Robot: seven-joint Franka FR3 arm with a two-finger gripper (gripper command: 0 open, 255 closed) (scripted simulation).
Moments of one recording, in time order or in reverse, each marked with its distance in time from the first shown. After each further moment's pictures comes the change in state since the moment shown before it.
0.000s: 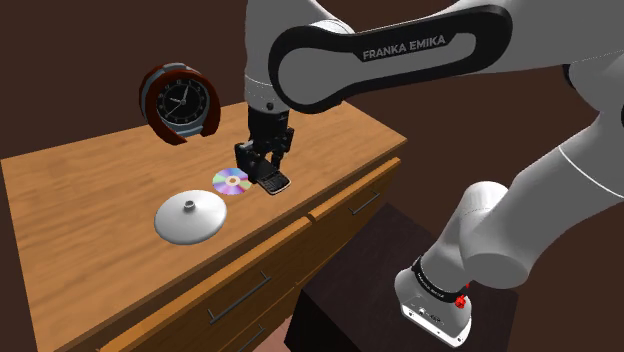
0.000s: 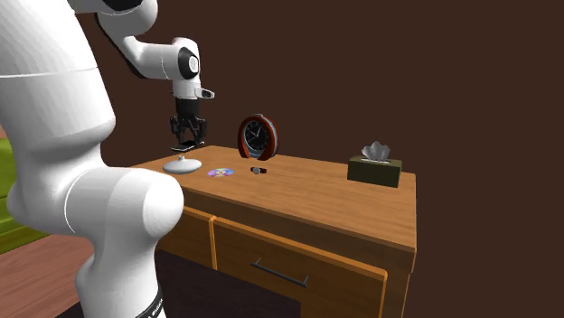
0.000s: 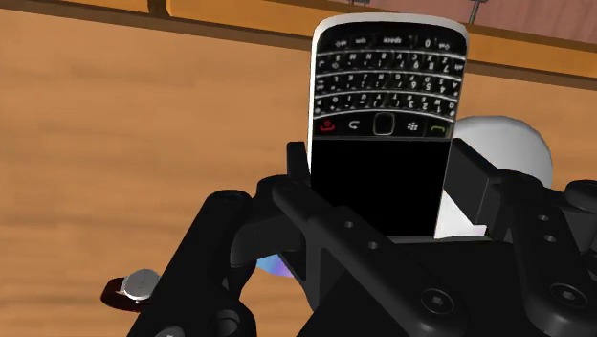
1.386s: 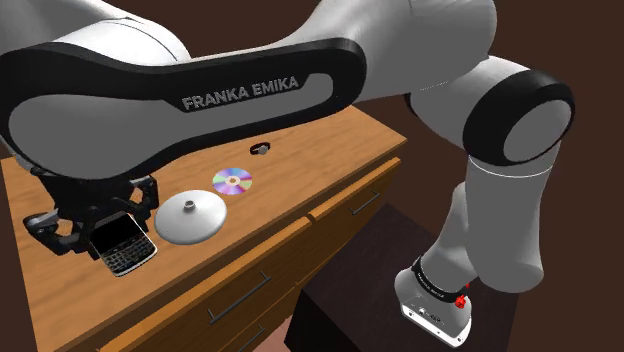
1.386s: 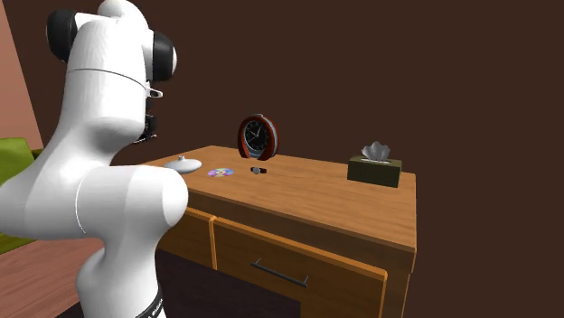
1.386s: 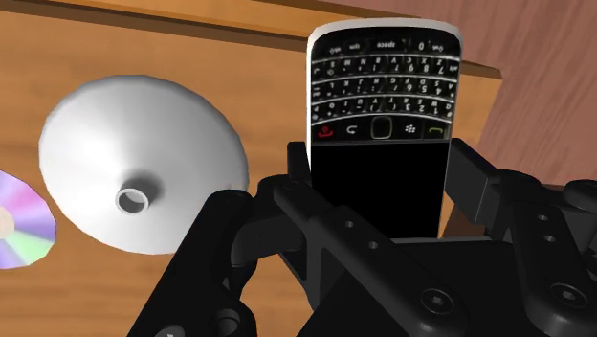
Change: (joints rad) arm 0.276 0.634 0.170 0.788 -0.208 -0.156 0.480
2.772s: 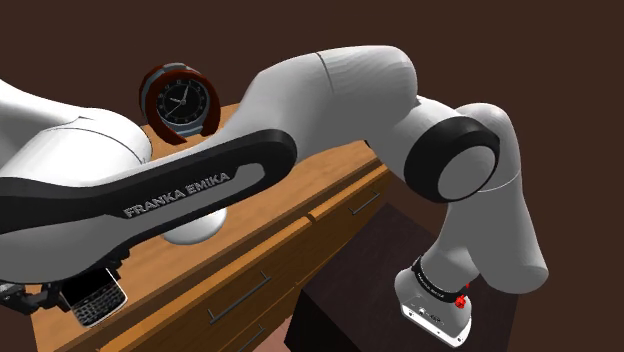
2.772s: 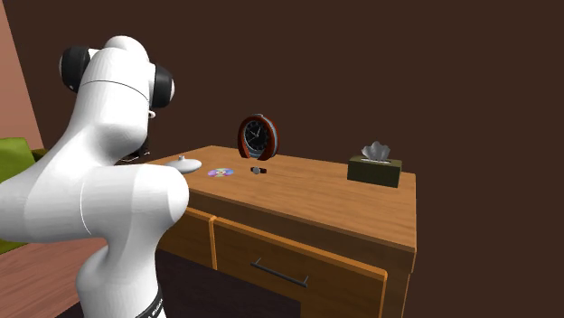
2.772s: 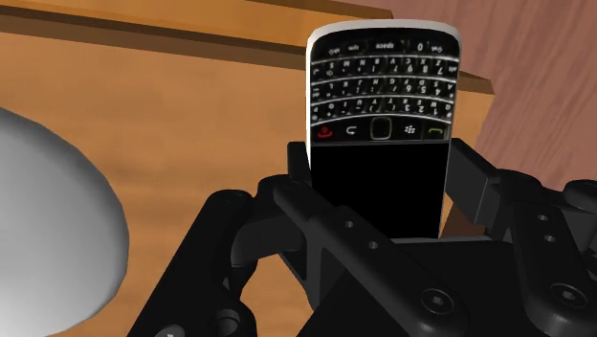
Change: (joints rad) arm 0.106 0.247 -0.017 0.172 -0.073 0.069 0.075
